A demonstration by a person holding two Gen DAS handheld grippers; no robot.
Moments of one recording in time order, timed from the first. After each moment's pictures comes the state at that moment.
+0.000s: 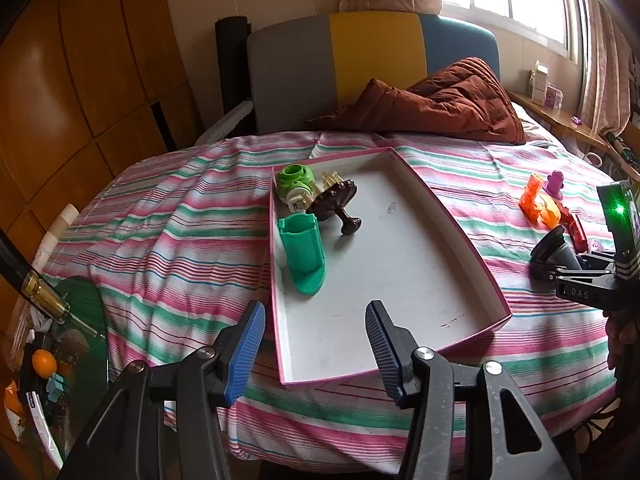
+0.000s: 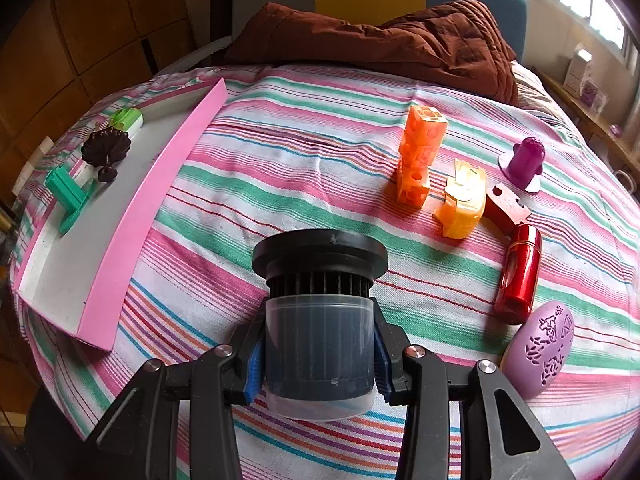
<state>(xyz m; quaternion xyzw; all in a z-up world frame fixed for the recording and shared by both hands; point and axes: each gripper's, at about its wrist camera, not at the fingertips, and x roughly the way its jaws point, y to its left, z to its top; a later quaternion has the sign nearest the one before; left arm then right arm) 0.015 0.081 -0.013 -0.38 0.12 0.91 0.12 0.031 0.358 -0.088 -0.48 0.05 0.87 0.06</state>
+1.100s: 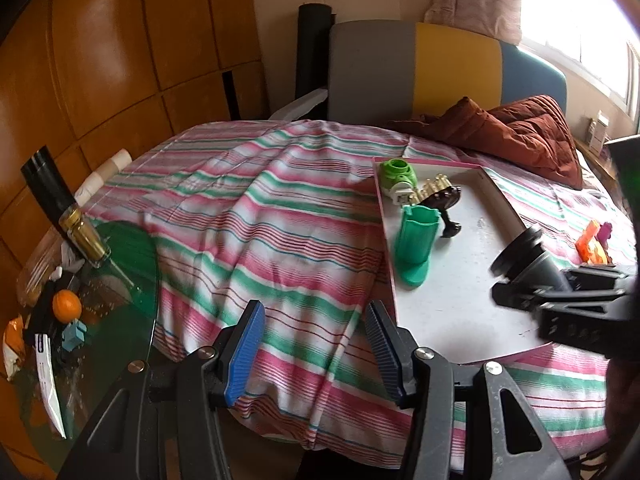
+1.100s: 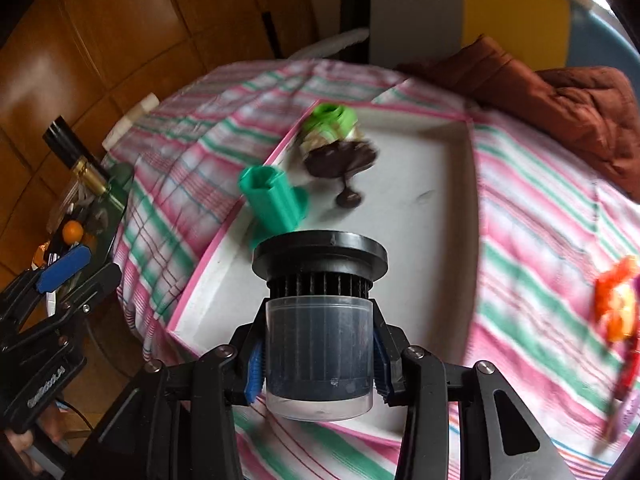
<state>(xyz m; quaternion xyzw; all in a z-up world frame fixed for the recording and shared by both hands) 0.004 -0.003 -0.022 -0.39 0.04 0.92 0.02 -0.029 0.175 -0.046 -0.49 0.03 0.86 -0.13</state>
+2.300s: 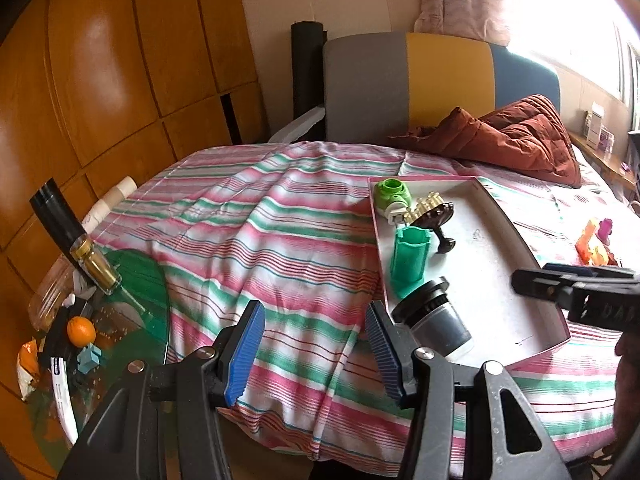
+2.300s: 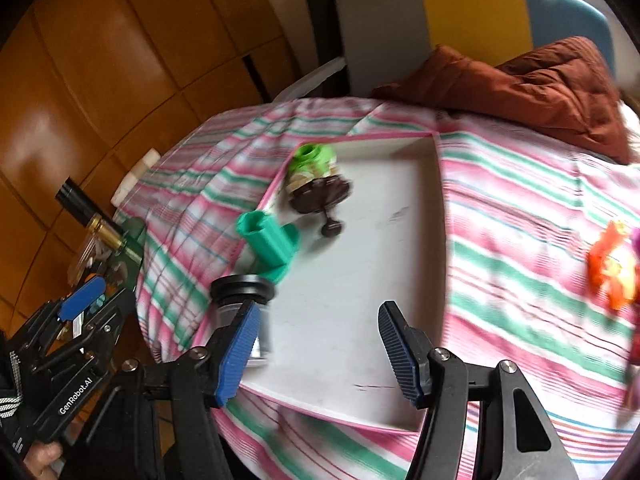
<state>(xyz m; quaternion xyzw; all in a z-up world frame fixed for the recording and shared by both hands) 0.010 0.013 -0.005 -0.36 0.08 0.93 0.02 -0.006 0.215 -0.024 -0.43 0.12 0.89 -0.10</state>
